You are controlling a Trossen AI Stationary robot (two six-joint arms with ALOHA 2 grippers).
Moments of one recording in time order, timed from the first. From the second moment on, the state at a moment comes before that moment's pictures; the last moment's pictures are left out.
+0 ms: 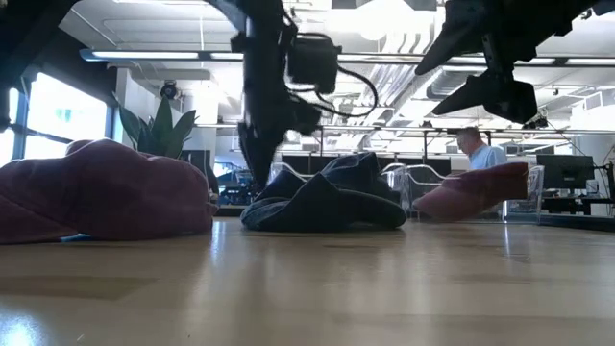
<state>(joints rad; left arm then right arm) 0.18 1.98 1.55 -1.01 -0.05 -0.11 0.31 1.14 0.66 -0.15 0.34 1.16</state>
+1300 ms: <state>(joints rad) 0.10 2.02 1.58 -0.54 0.31 -0.43 0.26 1.40 0.66 -0.35 0.14 1.31</state>
